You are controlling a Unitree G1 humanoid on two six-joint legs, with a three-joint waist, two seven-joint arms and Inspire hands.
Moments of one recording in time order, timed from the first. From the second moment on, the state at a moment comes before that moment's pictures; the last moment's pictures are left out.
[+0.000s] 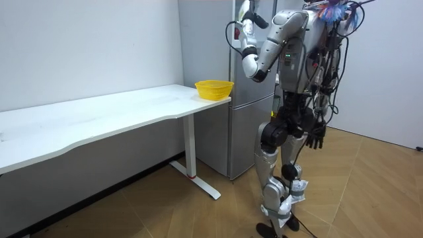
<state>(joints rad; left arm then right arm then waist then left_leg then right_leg) -0.25 0.32 0.01 -0.67 -0.27 0.02 -0.17 0.10 -0.29 0.01 1.35 -0.19 0.05 0.03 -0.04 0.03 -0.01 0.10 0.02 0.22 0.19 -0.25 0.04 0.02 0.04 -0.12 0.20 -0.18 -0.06</state>
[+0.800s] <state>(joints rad) 0.34 0.23 0.62 -0.22 -0.31 -0.15 0.55 0.19 -0.26 -0.08 1.30 -0.23 0.05 -0.07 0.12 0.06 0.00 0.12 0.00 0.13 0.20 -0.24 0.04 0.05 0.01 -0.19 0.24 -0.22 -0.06</state>
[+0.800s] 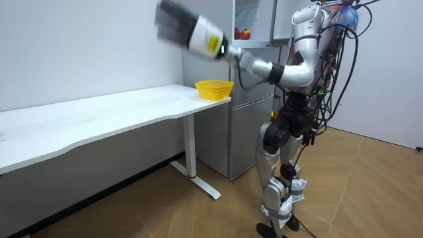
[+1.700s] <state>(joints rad) 0.27 0.15 0.27 1.10 -0.24 0.05 0.22 0.18 -0.22 -0.14 1.27 -0.30 0.11 -0.03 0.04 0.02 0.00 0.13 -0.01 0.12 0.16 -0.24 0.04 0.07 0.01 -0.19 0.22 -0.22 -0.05</state>
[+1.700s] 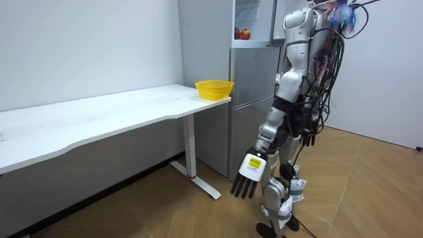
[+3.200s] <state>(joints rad) 0.24 0.19 0.02 1.01 0.08 0.02 0.09 0.40 -0.17 -0.06 -0.21 -0.30 0.01 -0.14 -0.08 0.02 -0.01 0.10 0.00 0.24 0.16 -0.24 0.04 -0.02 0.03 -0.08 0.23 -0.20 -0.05</state>
